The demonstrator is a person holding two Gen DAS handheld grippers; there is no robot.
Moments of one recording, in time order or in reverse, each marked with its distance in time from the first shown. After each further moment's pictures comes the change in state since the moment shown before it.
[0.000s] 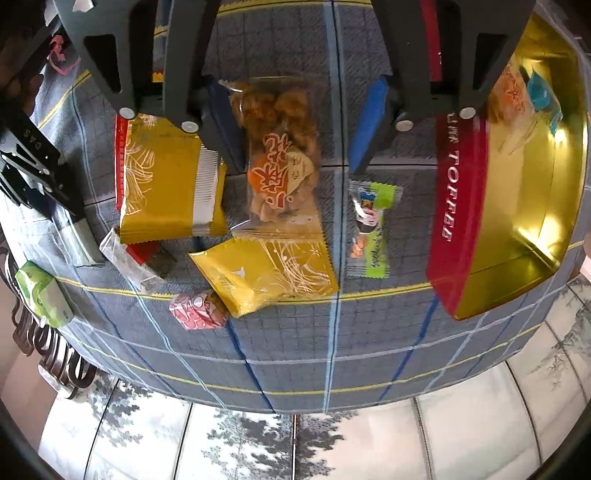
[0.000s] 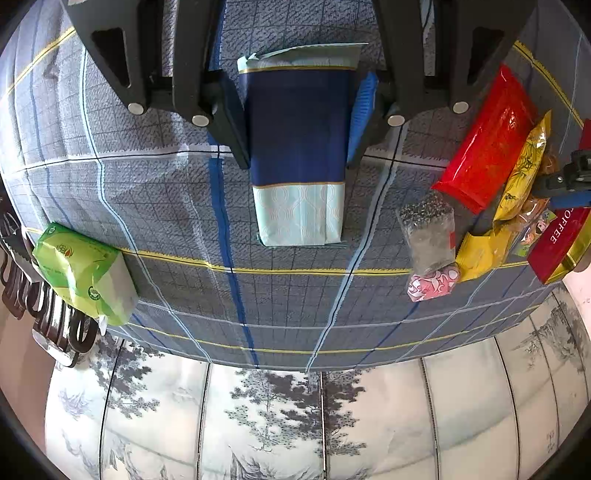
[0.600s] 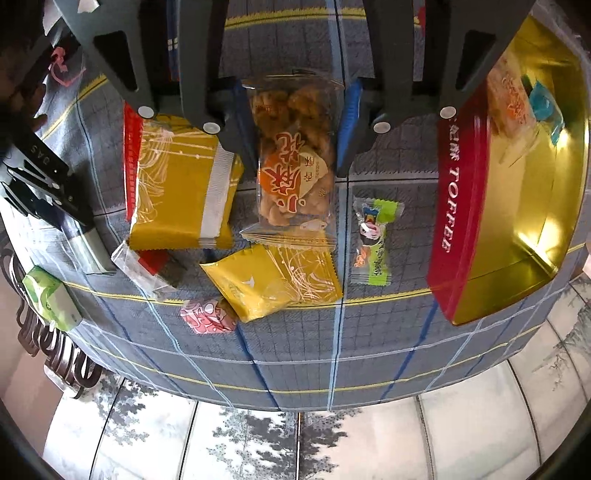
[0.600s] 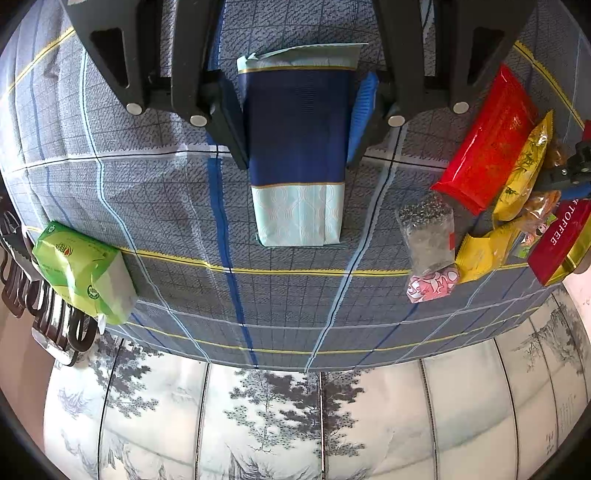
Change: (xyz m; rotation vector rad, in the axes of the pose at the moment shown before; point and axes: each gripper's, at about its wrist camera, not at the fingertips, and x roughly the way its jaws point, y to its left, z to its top) left arm -0.012 0.000 -0.010 0.001 -0.020 -0.012; right arm 0.000 0.001 0.000 -0.004 0.000 -0.002
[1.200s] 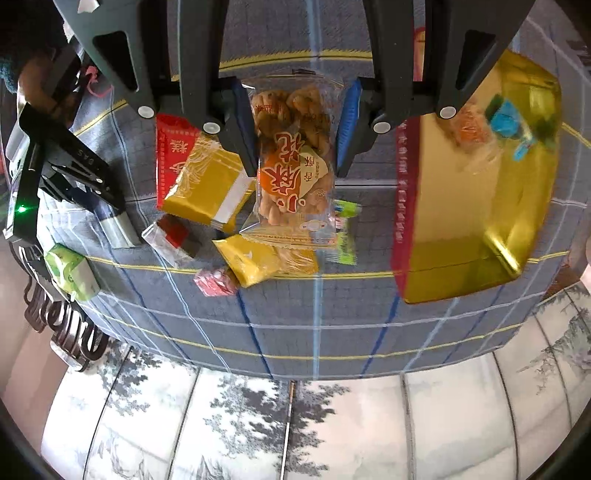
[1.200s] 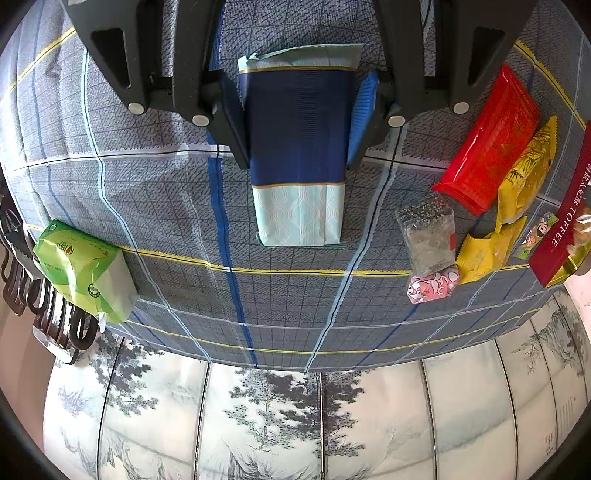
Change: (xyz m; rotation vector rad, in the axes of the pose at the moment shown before) left arm -0.061 0.019 -0.007 -0.050 -0.080 -0.014; right arm -0.003 0.004 -0.002 -0.005 -0.002 -0.006
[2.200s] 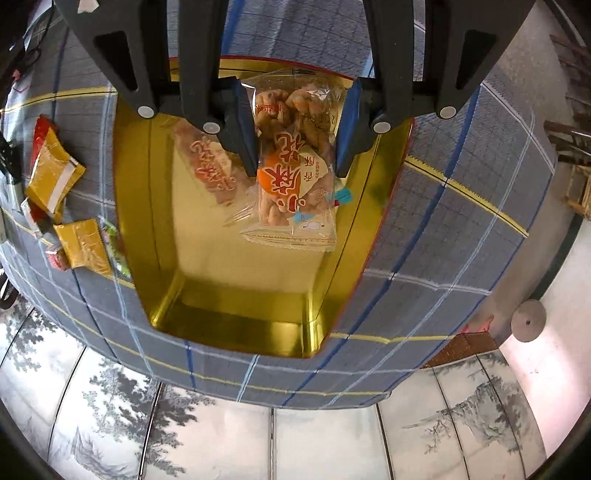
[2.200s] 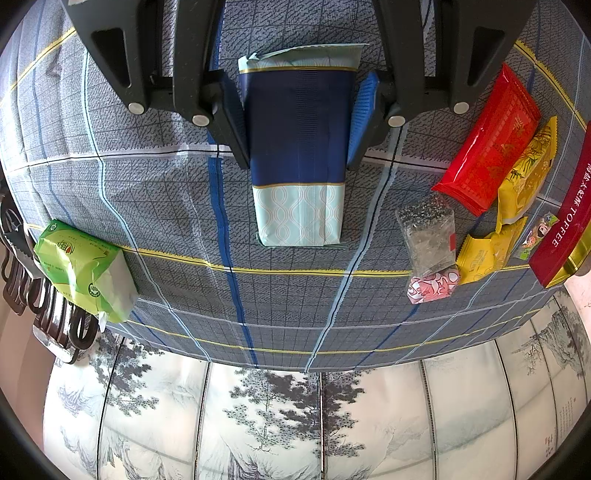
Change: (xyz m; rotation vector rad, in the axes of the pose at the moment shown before) left arm -0.014 0.164 -0.046 -0.251 0.069 0.270; right arm 0.000 0.000 0.000 -0.001 0.000 0.000
